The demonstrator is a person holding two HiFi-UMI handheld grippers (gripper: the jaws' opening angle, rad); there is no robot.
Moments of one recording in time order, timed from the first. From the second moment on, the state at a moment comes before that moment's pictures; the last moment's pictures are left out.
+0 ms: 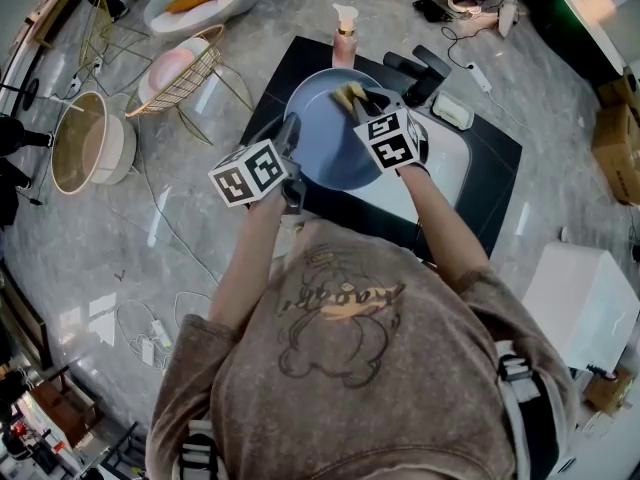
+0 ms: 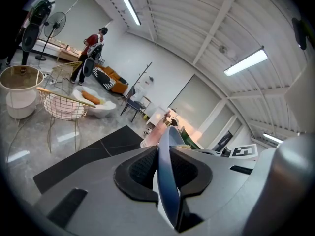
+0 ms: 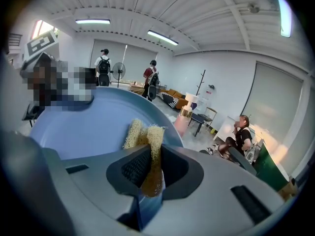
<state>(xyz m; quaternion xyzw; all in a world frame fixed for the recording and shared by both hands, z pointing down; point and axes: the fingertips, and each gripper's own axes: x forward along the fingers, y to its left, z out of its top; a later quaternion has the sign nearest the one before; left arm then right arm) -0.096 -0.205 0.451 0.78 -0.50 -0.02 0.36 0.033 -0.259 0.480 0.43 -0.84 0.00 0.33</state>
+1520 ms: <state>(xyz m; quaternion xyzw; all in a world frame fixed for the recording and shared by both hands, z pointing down) -0.126 -0.214 0.458 0.74 -0.55 -0.07 0.38 -0.008 -0.160 0.523 0.33 -0.87 0.03 0.37</state>
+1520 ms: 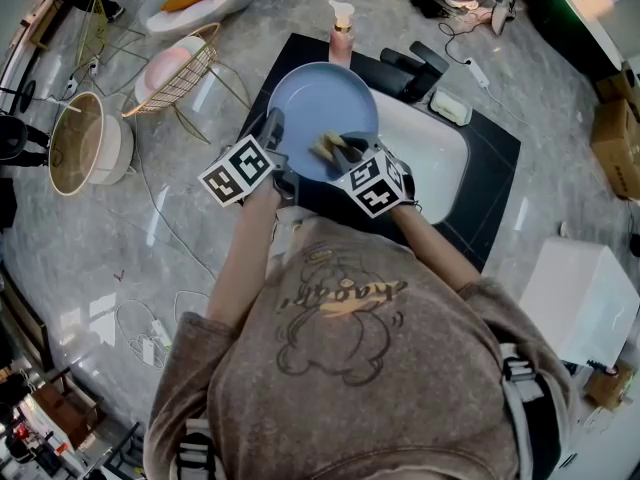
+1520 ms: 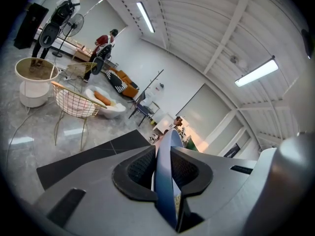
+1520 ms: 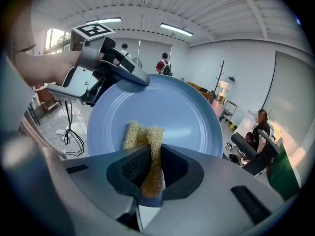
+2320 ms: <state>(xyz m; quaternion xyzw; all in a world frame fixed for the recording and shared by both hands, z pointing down) -0.106 -0.206 0.460 0.75 -0.51 -0.09 0.42 -0.040 -0.193 0.476 0.33 -0.89 -0.01 0.32</state>
